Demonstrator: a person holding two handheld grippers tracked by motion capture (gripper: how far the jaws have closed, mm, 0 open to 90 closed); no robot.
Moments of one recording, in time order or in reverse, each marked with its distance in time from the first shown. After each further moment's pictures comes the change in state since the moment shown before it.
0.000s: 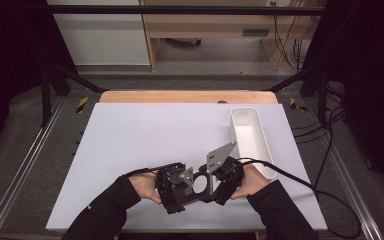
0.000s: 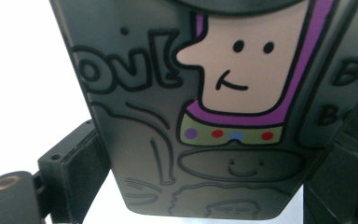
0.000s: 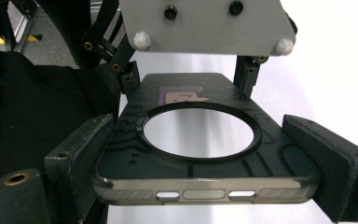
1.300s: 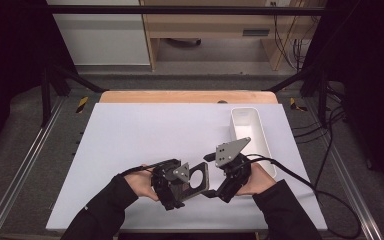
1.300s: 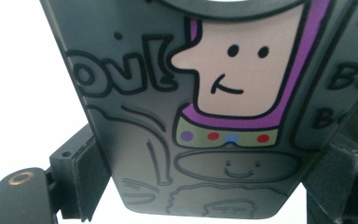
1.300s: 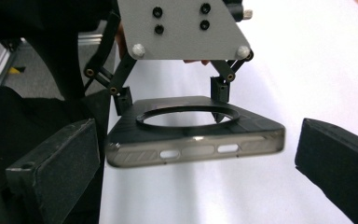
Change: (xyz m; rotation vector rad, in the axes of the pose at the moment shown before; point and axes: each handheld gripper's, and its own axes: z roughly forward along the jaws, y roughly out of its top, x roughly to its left) left arm 0.003 -0.011 -0.012 -0.091 0.023 -0.035; right arm 0.002 0.001 -0.024 -0.144 -0.088 0.009
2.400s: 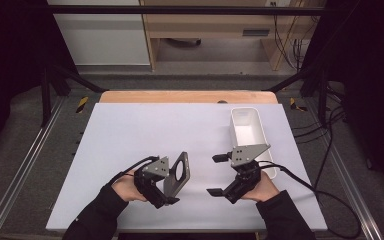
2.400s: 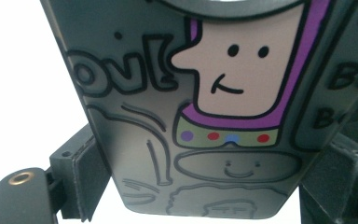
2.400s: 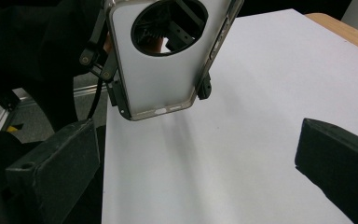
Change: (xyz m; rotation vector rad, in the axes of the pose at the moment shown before) left arm -0.001 -0.045 -0.015 -0.322 0.032 -0.117; right arm 0.002 -0.037 -0.007 -0.194 -0.050 0.131
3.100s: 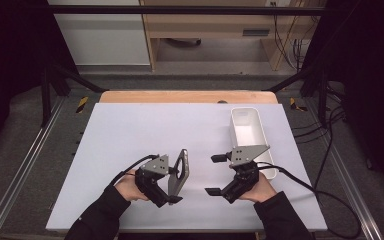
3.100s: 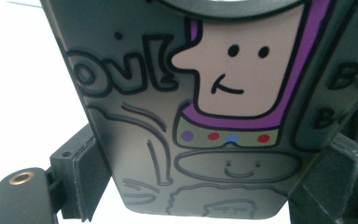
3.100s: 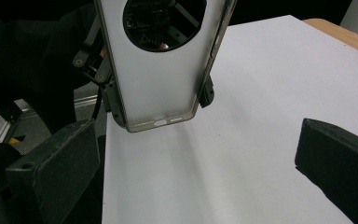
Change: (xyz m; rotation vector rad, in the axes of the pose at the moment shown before) left arm 0.002 0.003 0.001 -0.086 -0.048 -0.007; right arm -0.001 -0.004 0.005 -0.040 0.002 0.026
